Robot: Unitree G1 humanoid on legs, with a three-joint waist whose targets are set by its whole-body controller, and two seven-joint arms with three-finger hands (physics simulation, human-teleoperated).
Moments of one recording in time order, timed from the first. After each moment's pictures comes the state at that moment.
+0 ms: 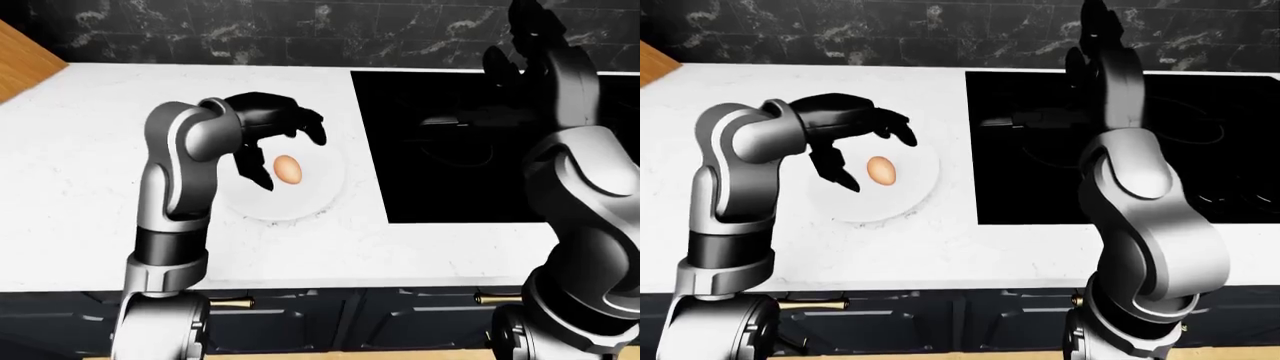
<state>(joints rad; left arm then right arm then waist) -0.92 0.31 0.03 0.06 0.85 -0.12 -1.14 -0.76 -0.35 -0.24 -0.63 0.33 1.16 -0.20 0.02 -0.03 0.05</state>
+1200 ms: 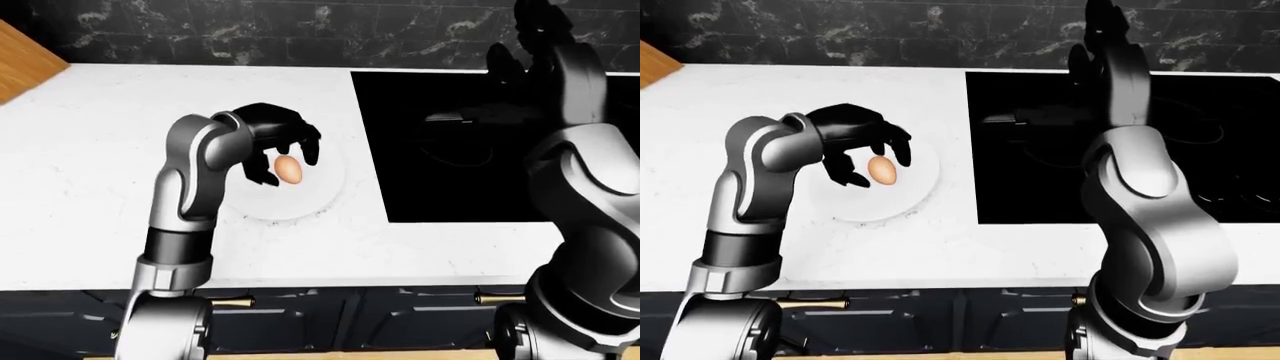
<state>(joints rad) -0.90 0.29 0.02 0.16 0.93 -0.23 -1.04 -0.77 -0.36 -0.25 -0.63 0.36 1.16 -0.22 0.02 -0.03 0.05</state>
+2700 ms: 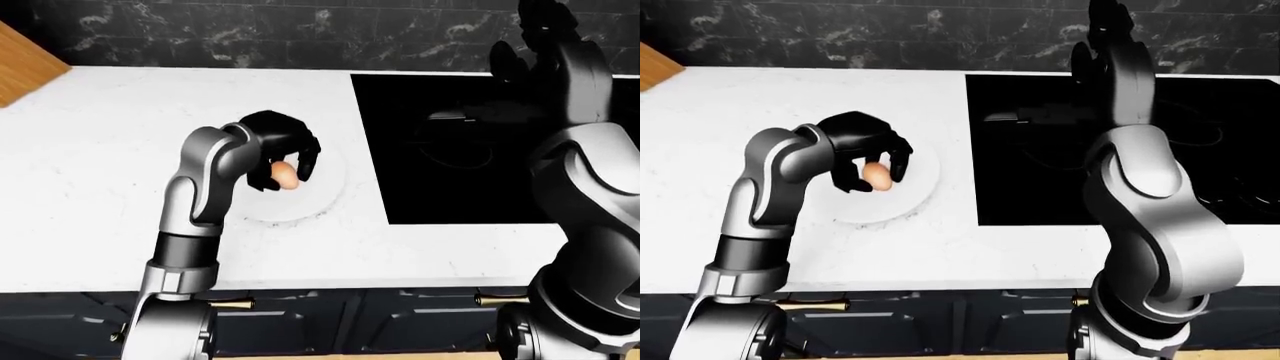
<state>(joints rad) -0.87 0.27 0.01 0.20 1.01 -0.30 -0.95 -0.77 -0.37 -0.26 -0.63 0.38 1.16 -0.24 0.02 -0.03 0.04</state>
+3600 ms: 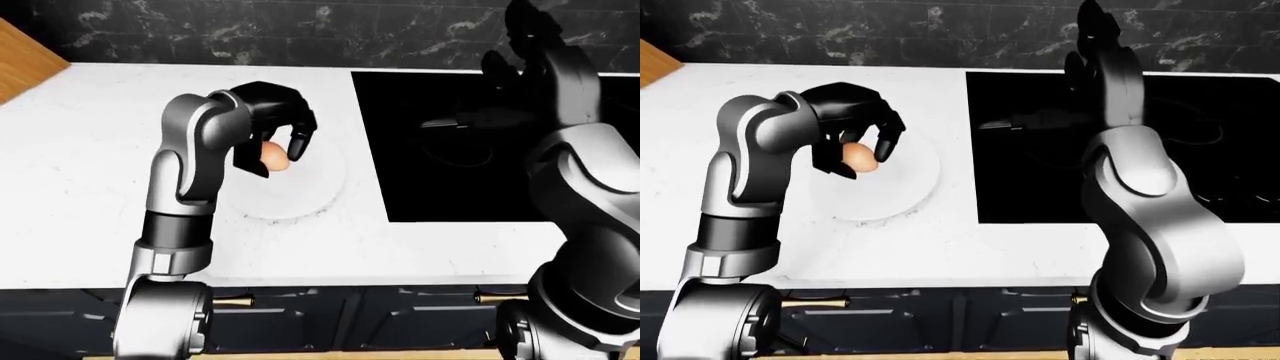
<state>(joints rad) -0.99 0.30 0.02 0.22 0.95 -0.22 -1.01 -0.79 -0.37 -0.24 -0.65 0.36 1.25 -0.22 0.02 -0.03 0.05</state>
